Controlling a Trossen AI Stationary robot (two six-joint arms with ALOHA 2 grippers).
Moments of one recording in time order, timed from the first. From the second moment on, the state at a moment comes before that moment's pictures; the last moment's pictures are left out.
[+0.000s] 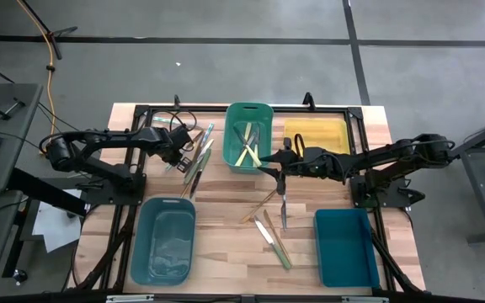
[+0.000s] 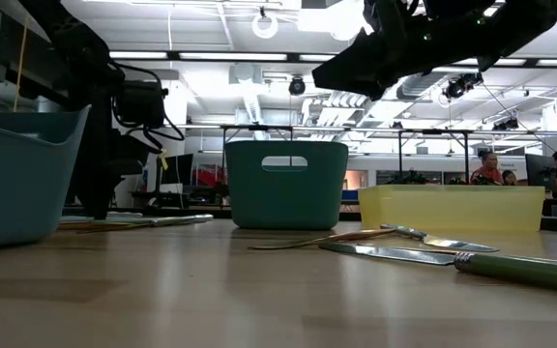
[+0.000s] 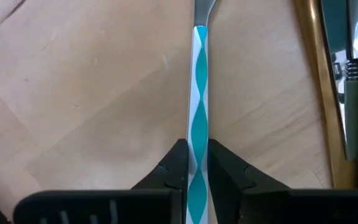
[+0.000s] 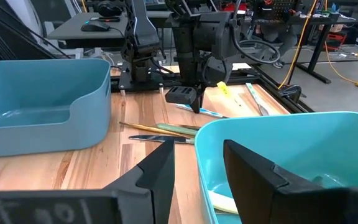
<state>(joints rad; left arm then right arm) 0.58 1.37 0.54 -0.63 -0.15 -0.36 -0.01 1.35 0.60 0.55 0.15 0.00</state>
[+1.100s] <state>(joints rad) 0.39 0.70 0.76 -0.50 -0.23 -0.17 -0.01 1.35 0.60 0.54 0.15 0.00</state>
